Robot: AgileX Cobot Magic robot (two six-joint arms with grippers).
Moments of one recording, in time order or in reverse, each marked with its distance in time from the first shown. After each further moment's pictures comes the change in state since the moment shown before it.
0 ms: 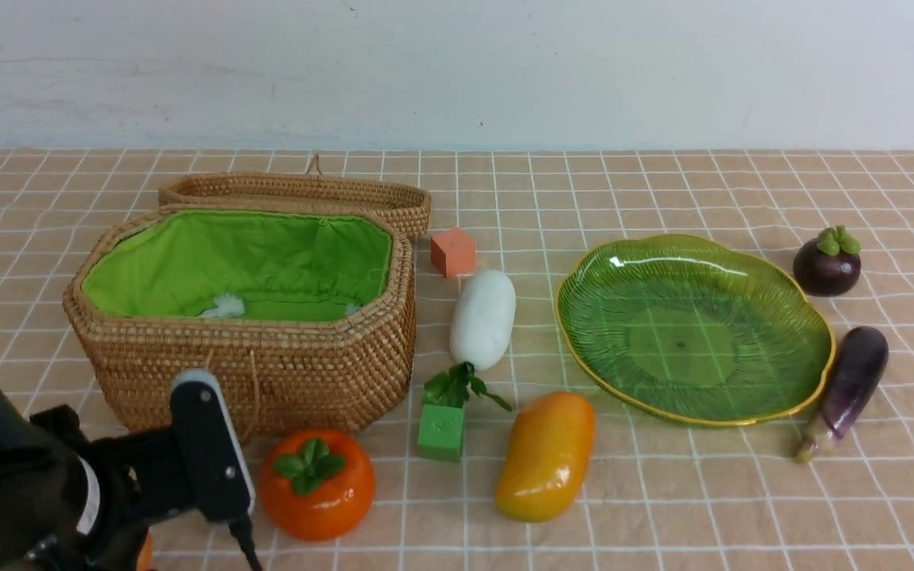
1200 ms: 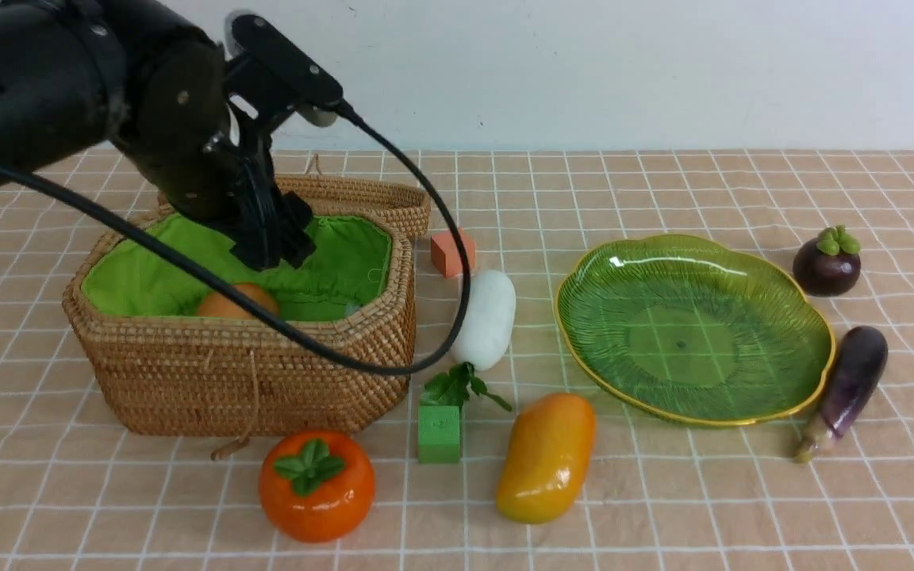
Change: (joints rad) right arm 0.000 0.000 0.000 0.053 -0.198 0.007; left arm 0.117 0.424 -0.778 -0.039 0.042 -0.251
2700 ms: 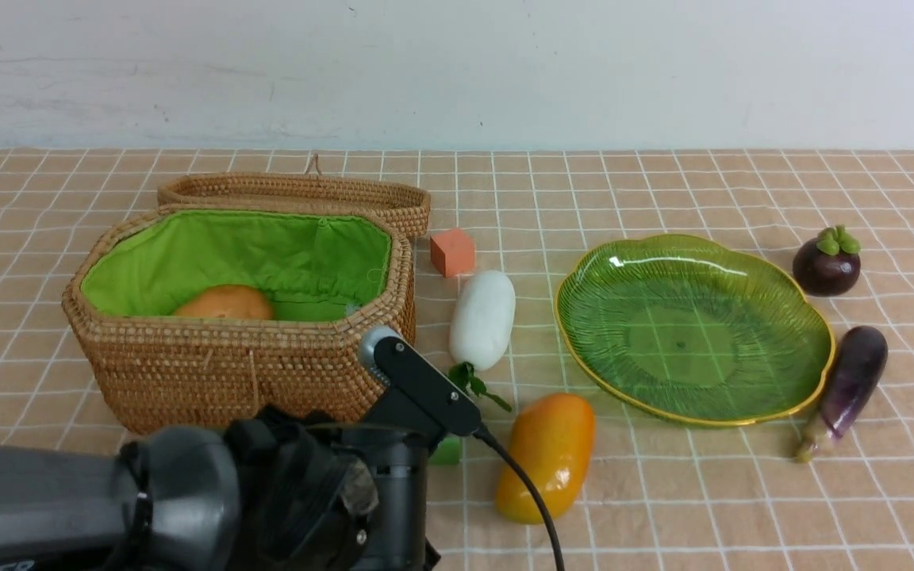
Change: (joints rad) right arm 0.000 0.000 0.000 0.053 0.098 0.000; left arm -0.488 0.095 0.544 0.561 -0.100 -1.006
